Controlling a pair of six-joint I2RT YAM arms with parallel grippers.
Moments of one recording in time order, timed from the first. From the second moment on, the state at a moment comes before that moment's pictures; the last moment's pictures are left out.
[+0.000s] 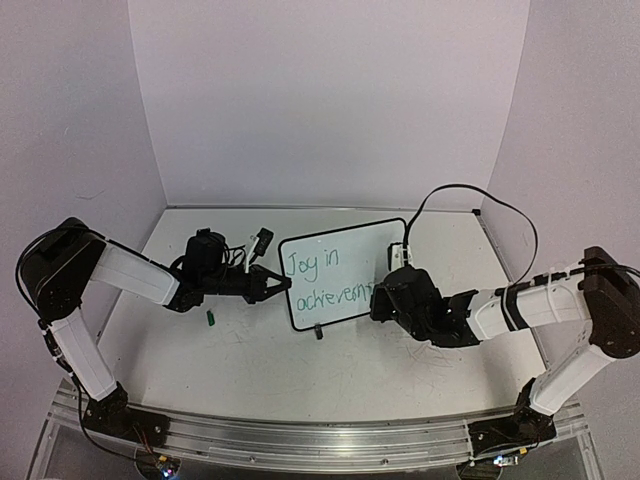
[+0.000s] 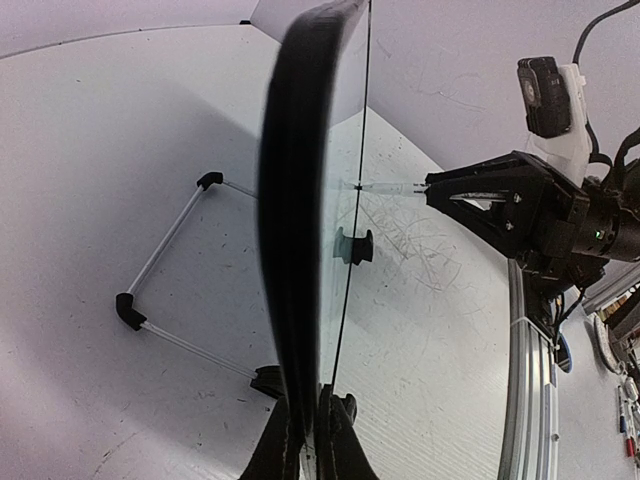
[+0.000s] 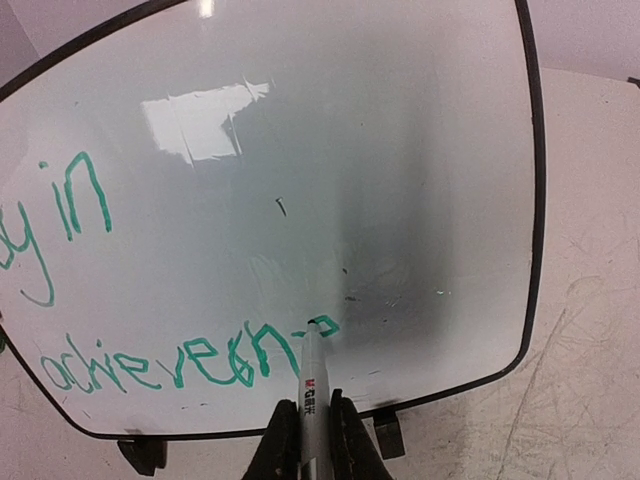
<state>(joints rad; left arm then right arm) -0.61 1.72 0.75 0.60 0.63 -0.28 0.96 1.56 0.74 0.22 0.59 0.57</state>
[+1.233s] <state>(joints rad) -0.61 1.72 0.75 0.59 0.63 -0.28 0.96 1.46 0.65 0.23 0.59 0.60</state>
